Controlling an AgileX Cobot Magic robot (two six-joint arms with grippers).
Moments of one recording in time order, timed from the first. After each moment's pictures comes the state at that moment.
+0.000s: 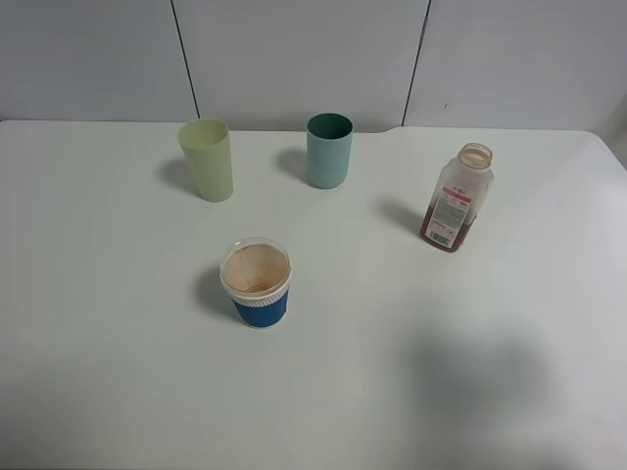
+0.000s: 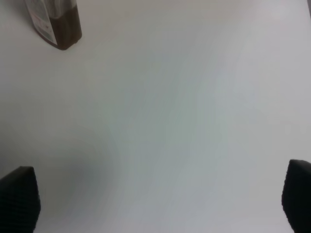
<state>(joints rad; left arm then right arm) 0.01 -0.01 -0.51 0.01 1.06 -0.03 0.09 0.24 -0.50 -0.12 1.04 -0.06</state>
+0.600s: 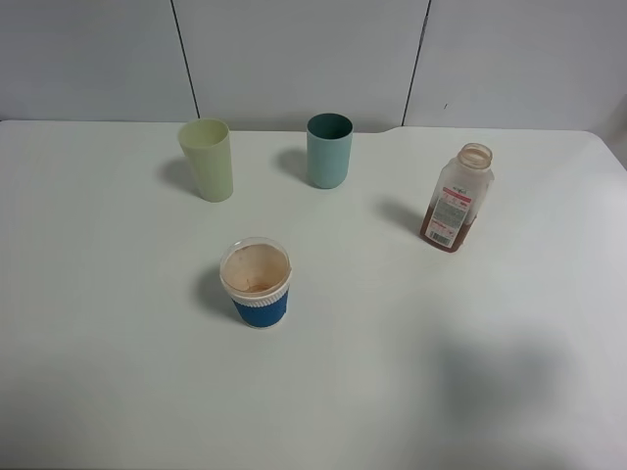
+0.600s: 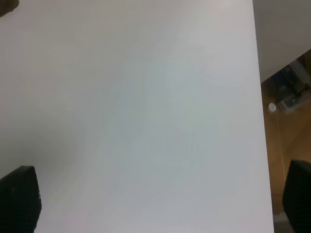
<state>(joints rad) 0.01 -0.01 -0.51 0.01 1.06 -0.03 0.12 0.24 -0.50 -0.28 1.09 -0.09</state>
